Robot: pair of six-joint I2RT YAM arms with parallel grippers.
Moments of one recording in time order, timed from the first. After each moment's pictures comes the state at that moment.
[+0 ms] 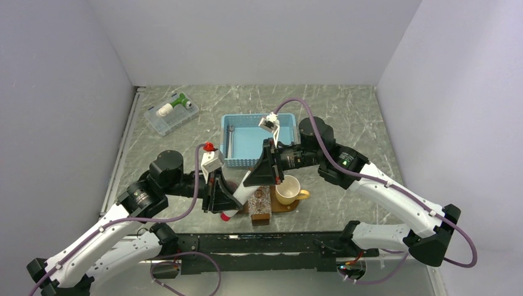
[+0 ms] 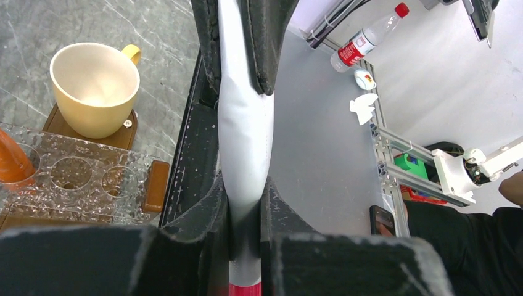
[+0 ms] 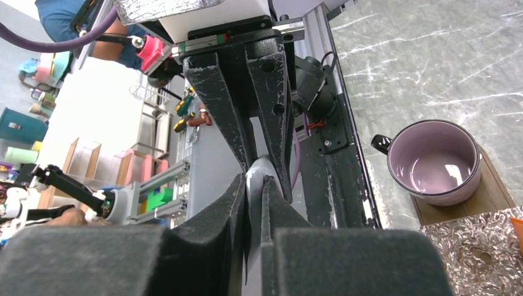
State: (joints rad) left arm -0.77 0.68 0.79 -0.34 0.84 -0.36; right arm 0.91 1.13 1.19 -0.30 -0.74 0.54
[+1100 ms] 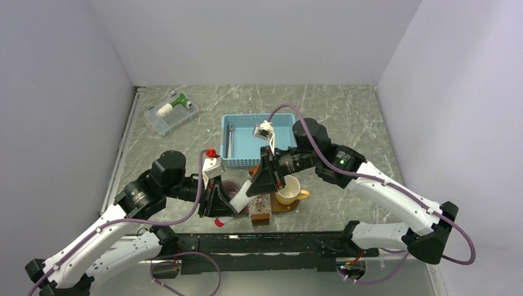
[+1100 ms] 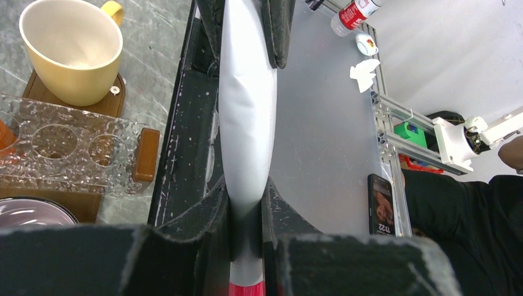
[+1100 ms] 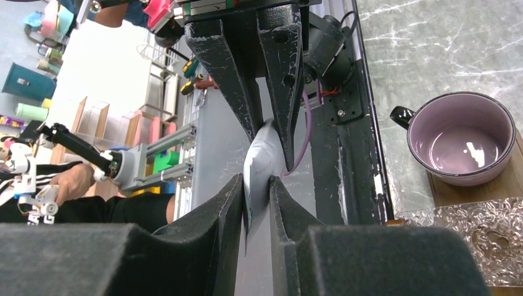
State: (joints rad) left arm -0.77 0.69 0.83 -0.52 0.87 -0.25; right arm 0.92 1.15 1.21 -0.41 -0.83 0.46
